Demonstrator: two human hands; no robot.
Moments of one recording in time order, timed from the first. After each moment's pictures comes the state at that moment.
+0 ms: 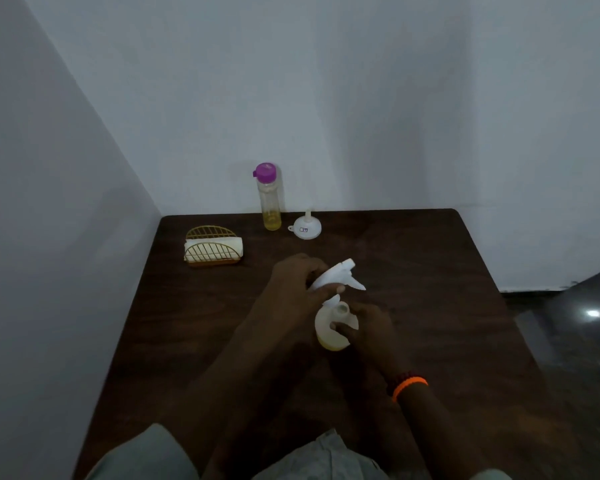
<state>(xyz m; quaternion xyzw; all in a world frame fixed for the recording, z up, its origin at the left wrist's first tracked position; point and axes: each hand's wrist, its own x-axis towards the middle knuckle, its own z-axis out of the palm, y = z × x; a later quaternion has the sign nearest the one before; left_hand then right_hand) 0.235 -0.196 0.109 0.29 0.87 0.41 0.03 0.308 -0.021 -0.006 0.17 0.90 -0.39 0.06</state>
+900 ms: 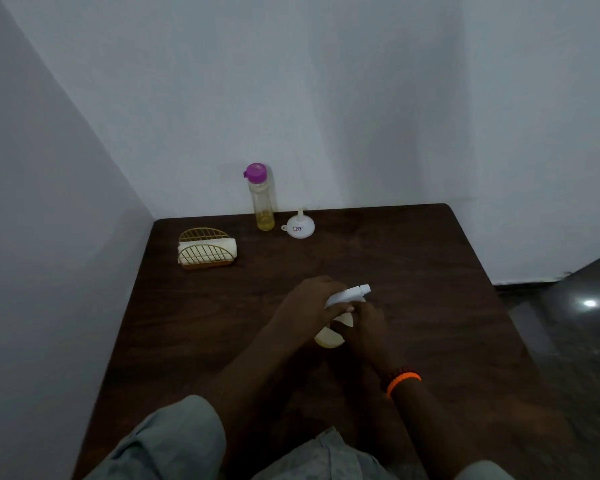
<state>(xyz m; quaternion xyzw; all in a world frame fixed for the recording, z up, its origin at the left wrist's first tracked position) 0.235 -0.161 0.049 0.36 0.86 0.34 0.11 0.309 -0.023 -0.002 0.21 0.89 -0.40 0.06</state>
